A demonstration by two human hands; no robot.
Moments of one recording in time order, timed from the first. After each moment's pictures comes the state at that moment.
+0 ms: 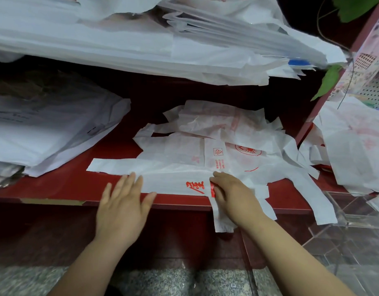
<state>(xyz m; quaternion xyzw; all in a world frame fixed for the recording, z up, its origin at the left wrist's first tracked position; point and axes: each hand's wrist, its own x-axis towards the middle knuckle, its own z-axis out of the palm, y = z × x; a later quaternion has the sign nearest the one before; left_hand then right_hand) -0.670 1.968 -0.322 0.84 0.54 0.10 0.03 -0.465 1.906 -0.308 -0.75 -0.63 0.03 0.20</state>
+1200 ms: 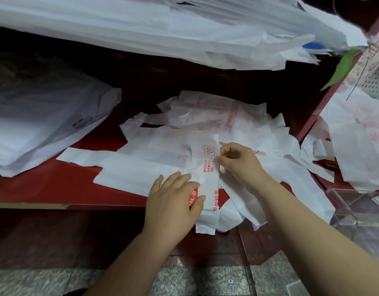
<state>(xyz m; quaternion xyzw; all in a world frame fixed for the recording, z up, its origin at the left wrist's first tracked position) -0.600 1.967 -0.340 0.89 0.37 0.26 0.03 -0.435 1.951 -0.289 -0.70 -0.47 0.25 0.47</state>
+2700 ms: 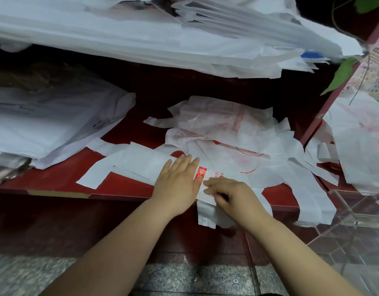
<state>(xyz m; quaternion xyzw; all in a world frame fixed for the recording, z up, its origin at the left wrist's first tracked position) -0.600 1.982 -0.313 0.90 0.40 0.13 0.08 -0.465 1.909 -0.334 -0.63 -0.69 0.02 0.35</state>
